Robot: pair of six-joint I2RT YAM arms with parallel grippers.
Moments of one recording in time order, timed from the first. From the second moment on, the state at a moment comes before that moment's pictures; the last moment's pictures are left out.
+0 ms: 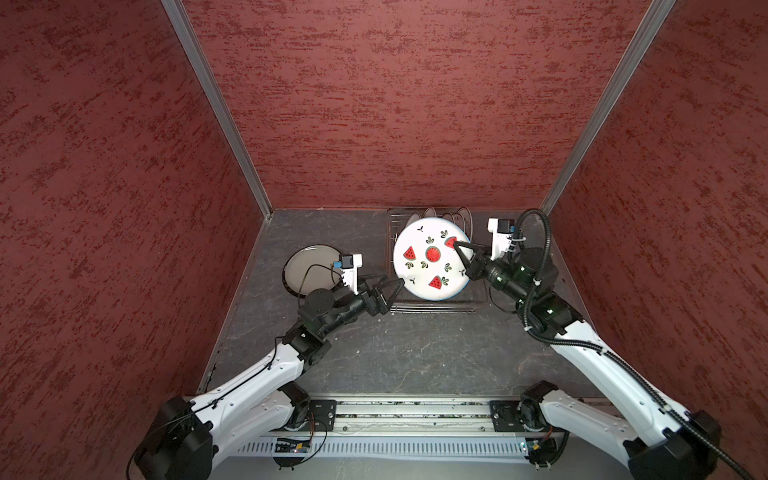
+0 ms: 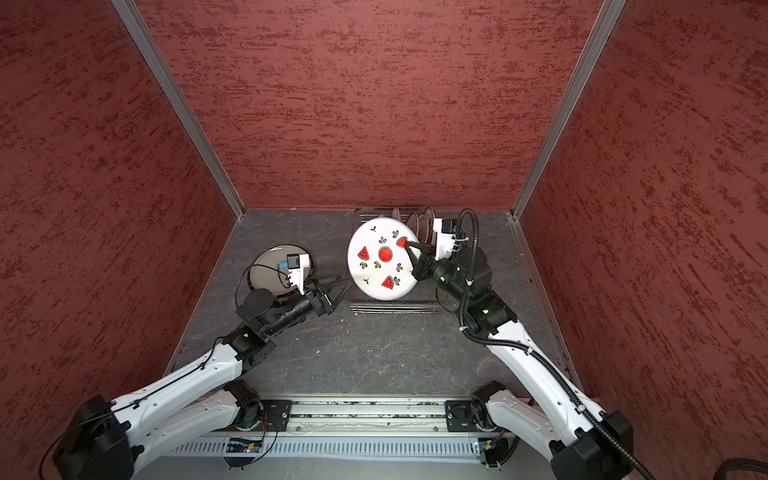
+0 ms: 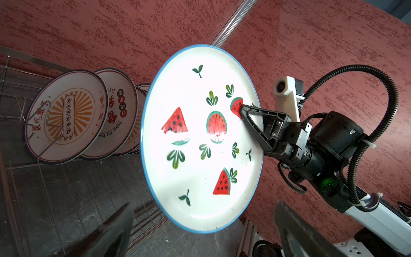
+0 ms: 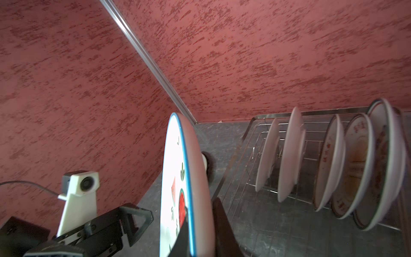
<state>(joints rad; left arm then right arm) -0.64 0.94 0.45 0.56 0.28 -0.77 0.45 0.98 0.83 0.10 -0.30 0.57</state>
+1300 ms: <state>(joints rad) -0.64 1.10 0.48 0.72 0.23 -1.00 0.38 1.09 0.77 0.37 -0.55 0.71</state>
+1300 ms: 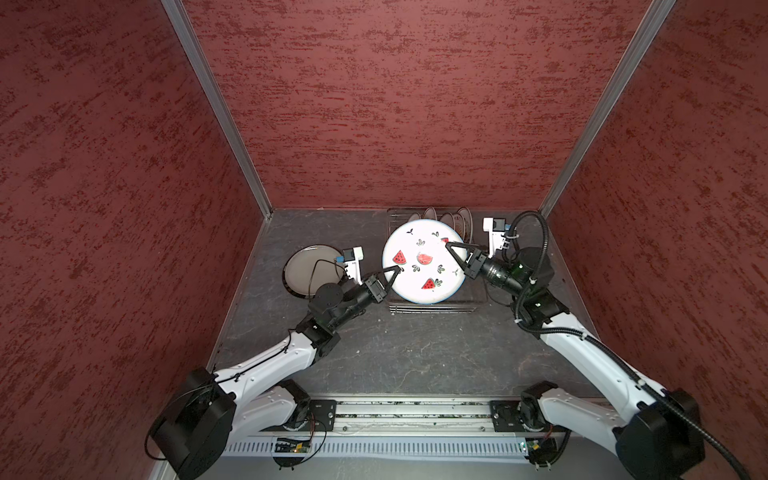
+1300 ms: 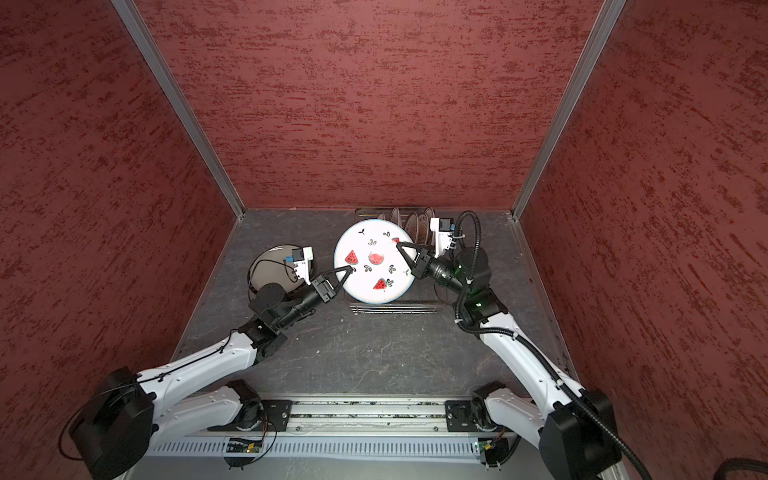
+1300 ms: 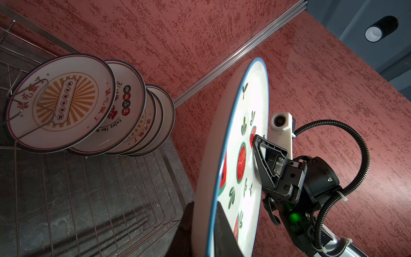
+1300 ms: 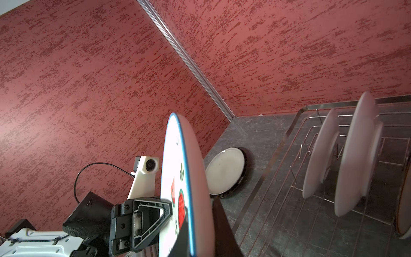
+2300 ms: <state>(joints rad) -0.63 1.19 0.48 0.79 0.26 -1.07 0.38 1.18 0.77 0.38 -0.53 0.74</state>
